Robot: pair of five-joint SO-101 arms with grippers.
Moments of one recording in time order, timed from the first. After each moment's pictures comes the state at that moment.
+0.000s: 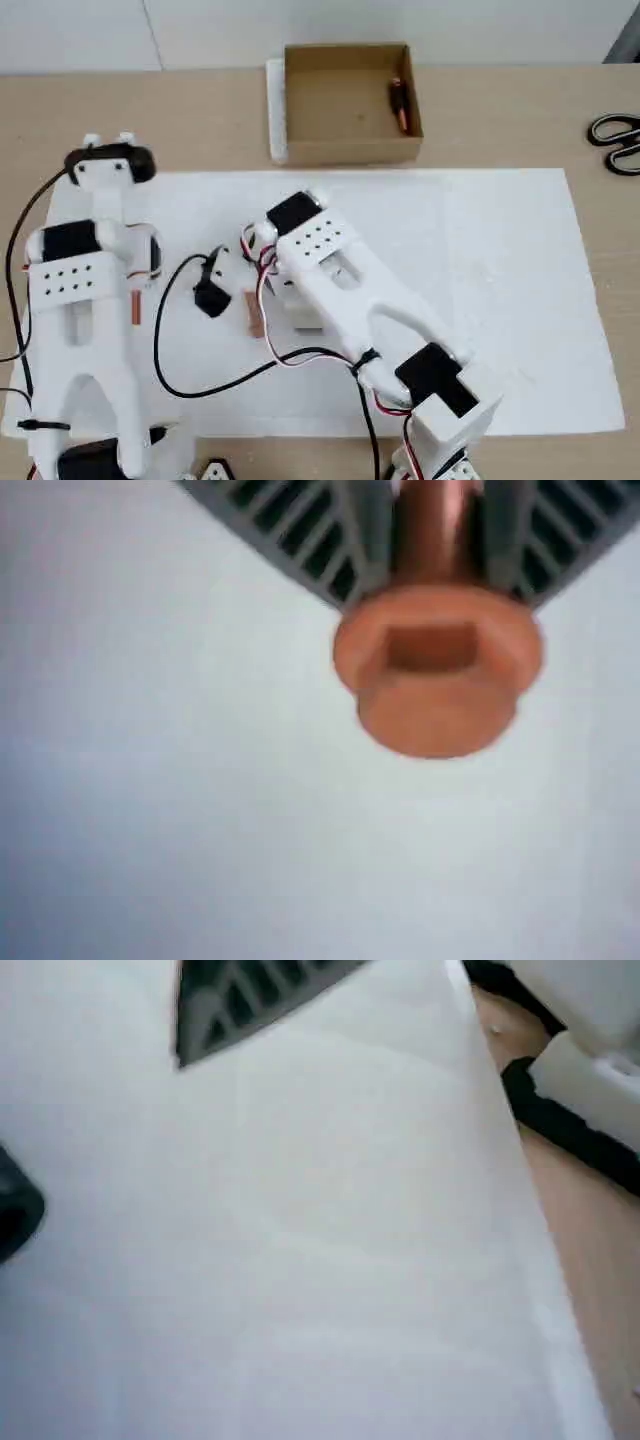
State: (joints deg) left arm -18.5 -21.3 27.6 81.2 -3.5; right arm -40.7 11.2 -1.3 98.2 49.6
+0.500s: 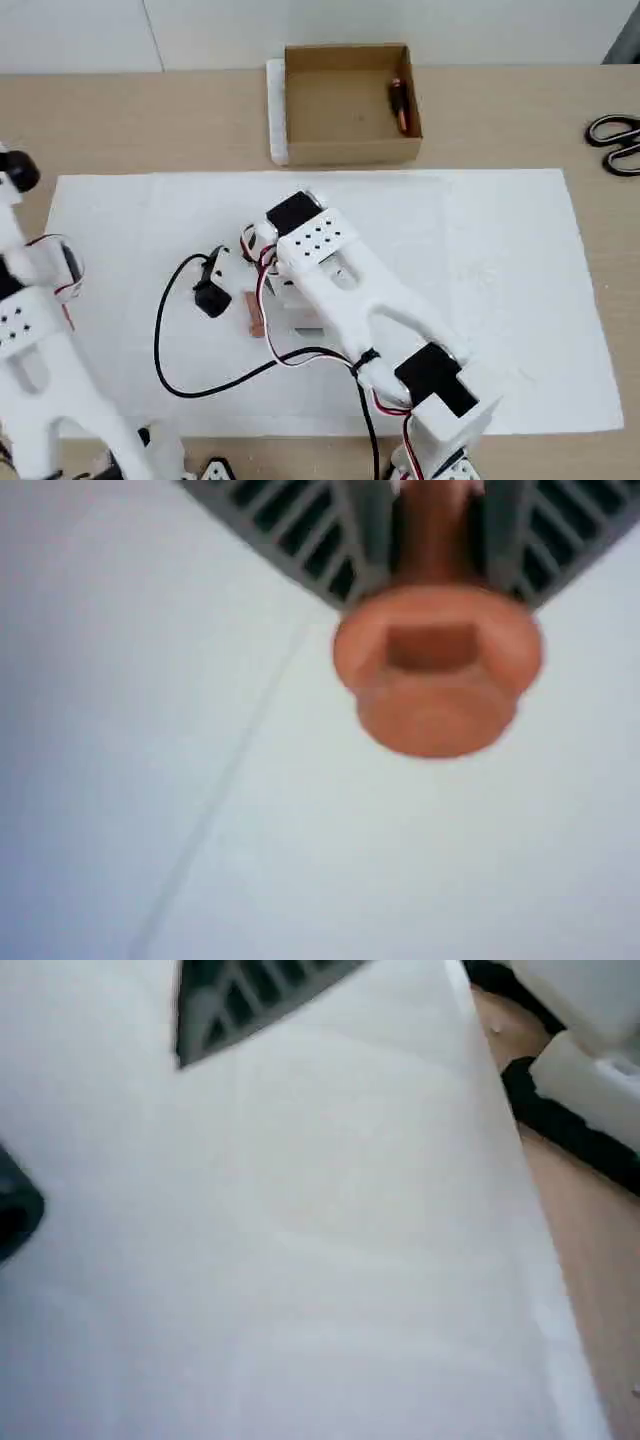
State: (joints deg) left arm -36.7 -32.6 23.3 84.3 -3.1; right arm -40.8 11.2 -1.3 98.2 49.6
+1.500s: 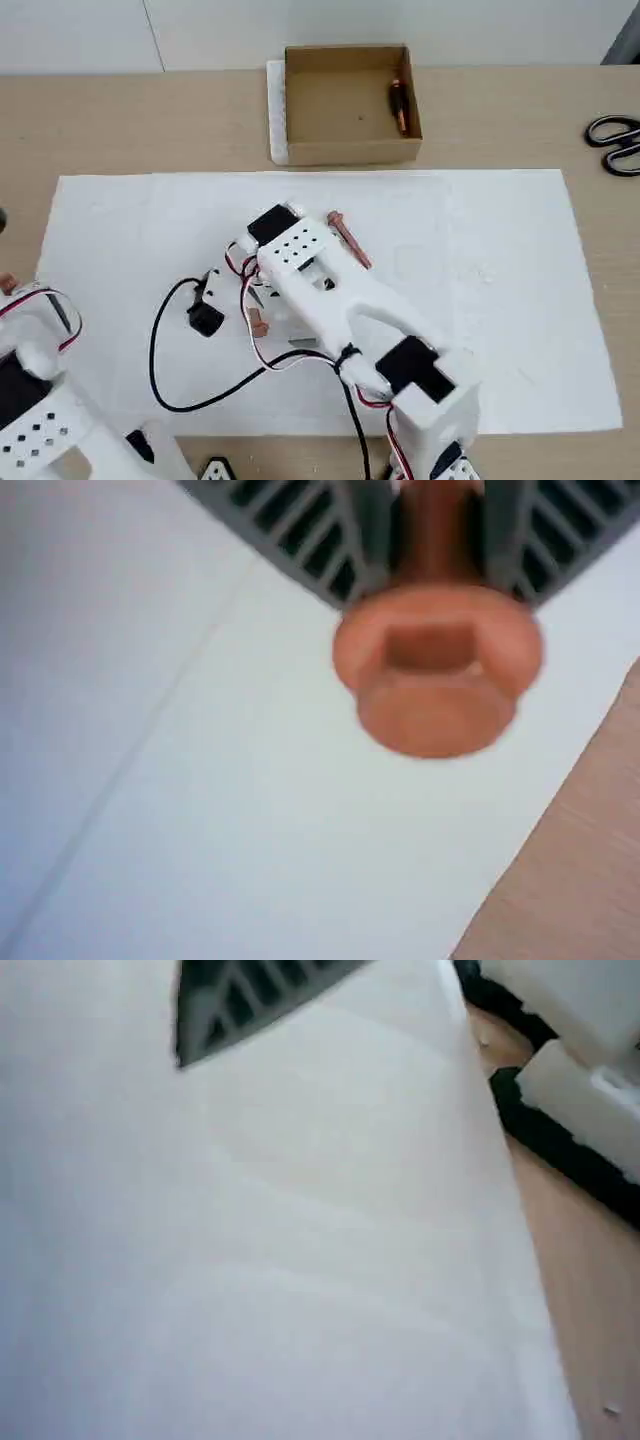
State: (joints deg) left arm -43.6 -55.3 30.5 86.4 -3.2; right arm -43.8 18.1 -1.6 98.2 51.1
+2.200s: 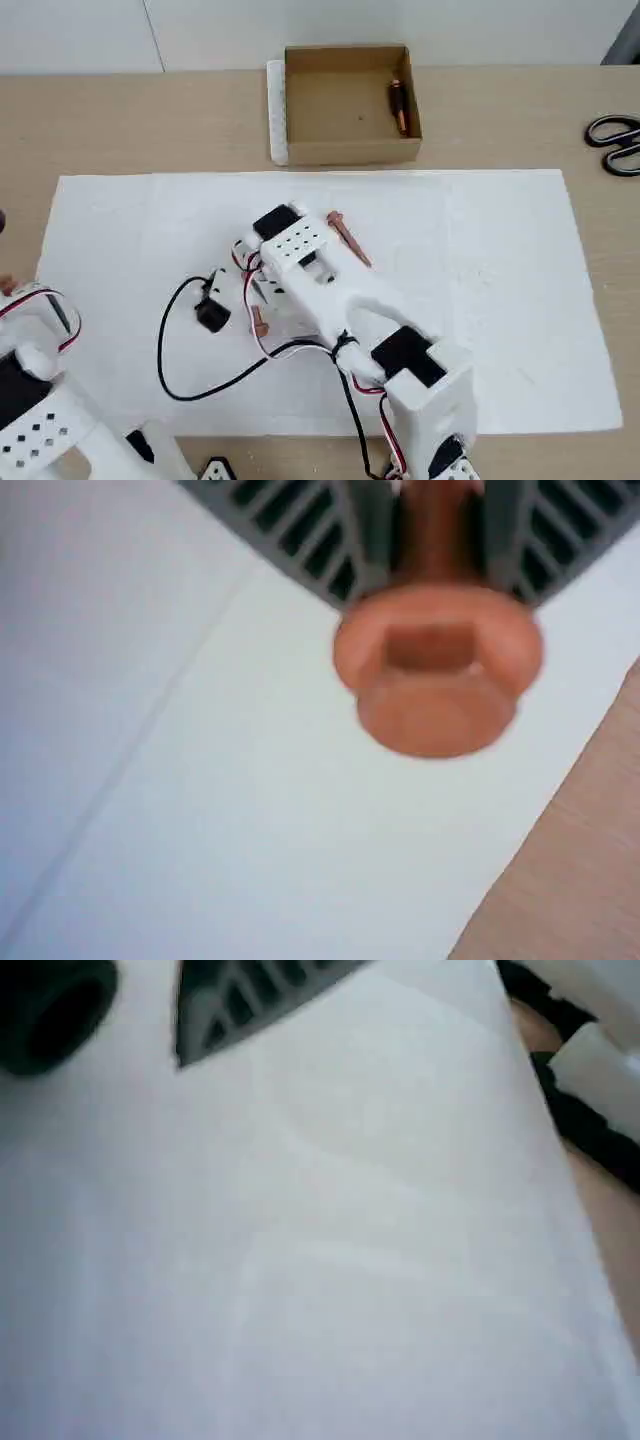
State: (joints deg) left arm -43.6 -55.3 30.7 86.4 -3.1; right arm -40.7 21.1 -1.4 95.3 52.7
